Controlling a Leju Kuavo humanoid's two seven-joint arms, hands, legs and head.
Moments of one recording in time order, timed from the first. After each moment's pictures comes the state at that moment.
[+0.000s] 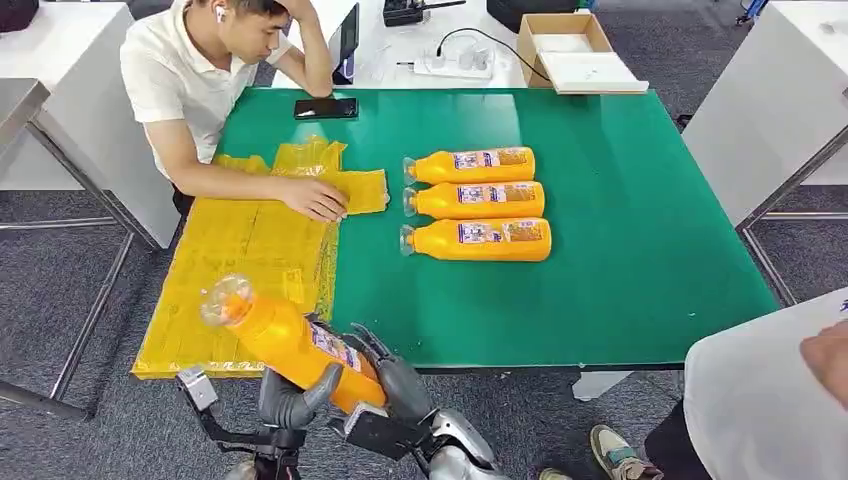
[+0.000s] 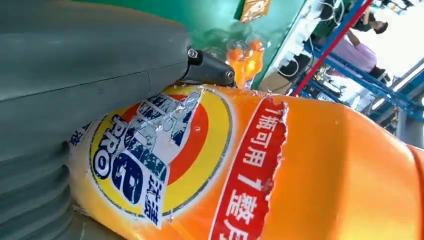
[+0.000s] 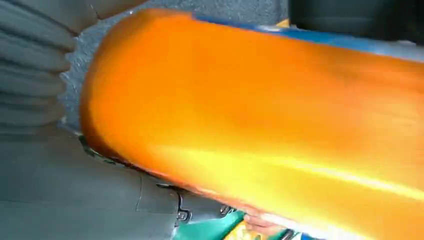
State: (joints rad) left arm 0.09 -0.17 -0.31 -1.38 0.59 -0.12 -0.45; right arm -0.20 0.19 0.65 -0.83 0.39 -0.14 -0.43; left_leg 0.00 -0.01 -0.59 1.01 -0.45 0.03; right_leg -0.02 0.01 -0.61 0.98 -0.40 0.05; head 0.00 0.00
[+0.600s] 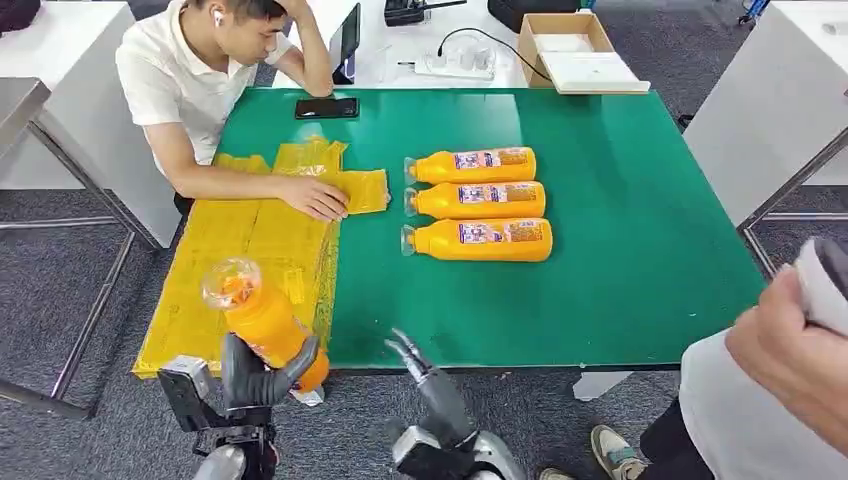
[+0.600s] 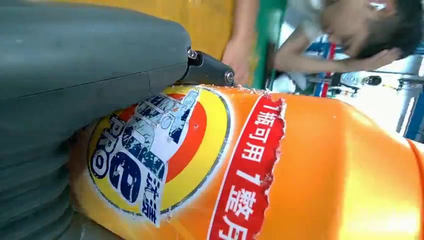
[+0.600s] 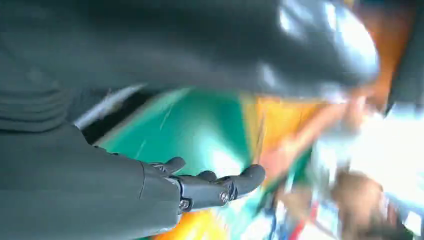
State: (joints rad) left arm 0.06 -0.17 -0.18 -1.41 0.12 0.25 -0.49; right arm -0.02 0.06 0.51 -1.07 0.33 -0.29 -0.57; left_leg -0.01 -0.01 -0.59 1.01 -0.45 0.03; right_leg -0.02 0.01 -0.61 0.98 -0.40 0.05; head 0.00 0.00
